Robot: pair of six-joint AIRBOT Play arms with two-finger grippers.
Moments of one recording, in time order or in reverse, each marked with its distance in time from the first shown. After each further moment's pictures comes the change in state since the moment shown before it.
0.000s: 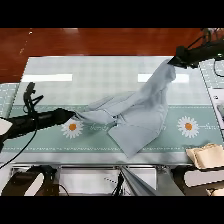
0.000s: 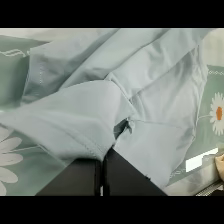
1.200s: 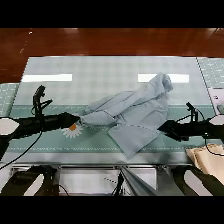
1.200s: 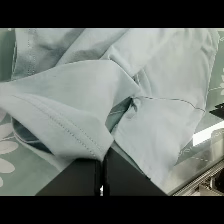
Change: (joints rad) left arm -0.051 -0.031 -0.018 0.002 -0.016 0.040; right arm -0.163 0.647 -1.279 0.114 -0.149 -0.093
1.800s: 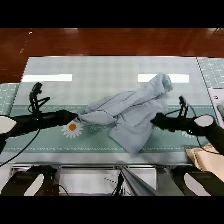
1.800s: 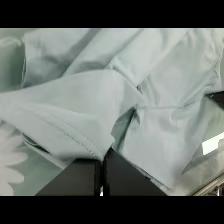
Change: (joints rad) left arm 0.024 0.000 0.047 0.031 0.006 0.000; right arm 0.291 0.014 0.001 0.208 -0.342 0.034
